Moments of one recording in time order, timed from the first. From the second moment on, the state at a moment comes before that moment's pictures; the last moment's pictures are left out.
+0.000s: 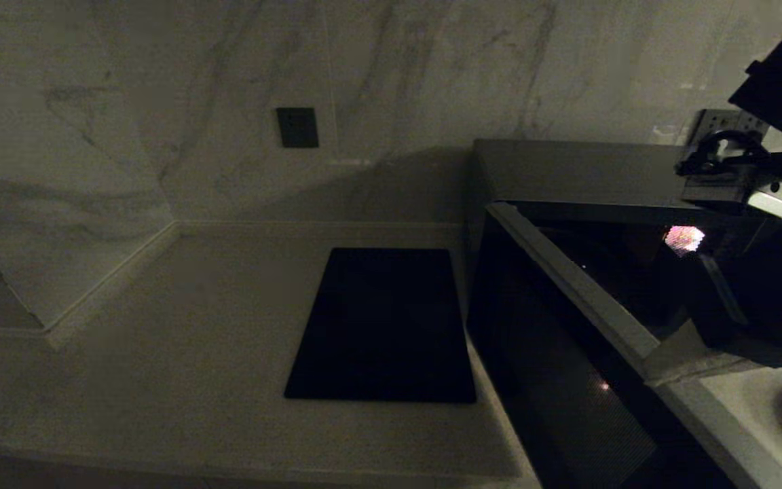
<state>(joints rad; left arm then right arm) 0.00 0.00 0.00 -0.01 0.02 -0.07 0.75 1.65 -1.95 1.43 -0.08 0.89</state>
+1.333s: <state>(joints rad) 0.00 0.00 0.00 -0.01 0.02 -0.07 0.28 1.62 -1.81 1.30 -0.24 1.03</state>
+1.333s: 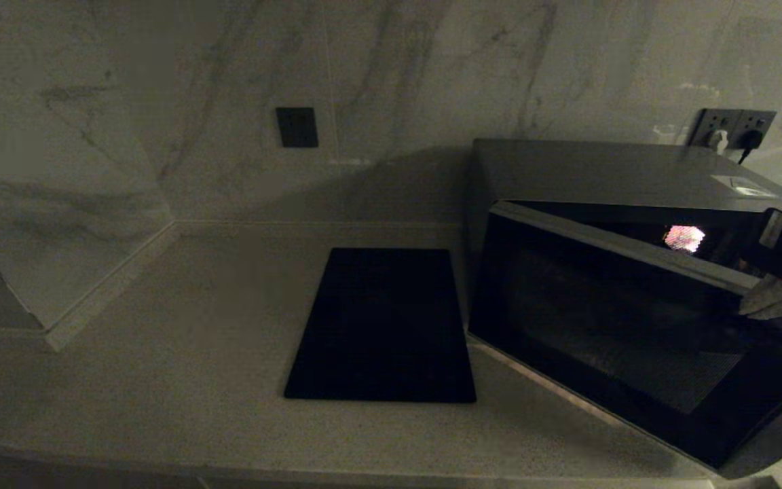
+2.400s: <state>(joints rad) 0.00 0.00 0.00 -0.01 0.02 -0.07 -0.03 1.78 -1.83 0.96 -0.25 1.00</state>
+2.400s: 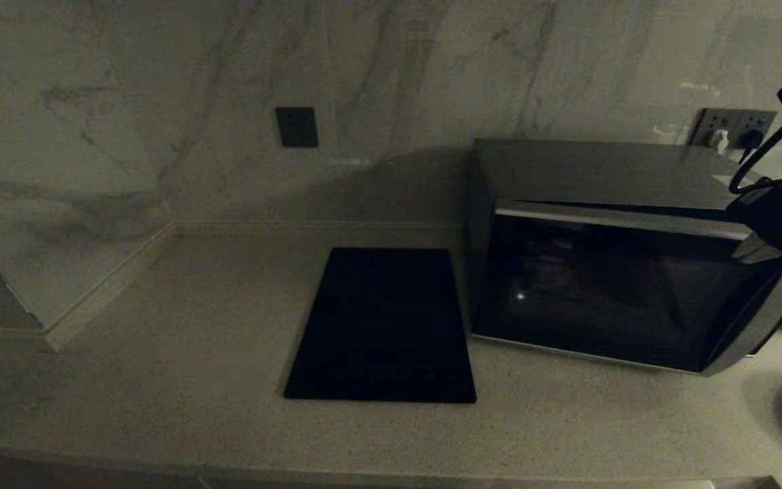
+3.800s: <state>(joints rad) 0.00 0.00 0.00 -0.01 0.02 -0.07 -0.04 1.87 -1.89 0.79 -0.25 1.00</state>
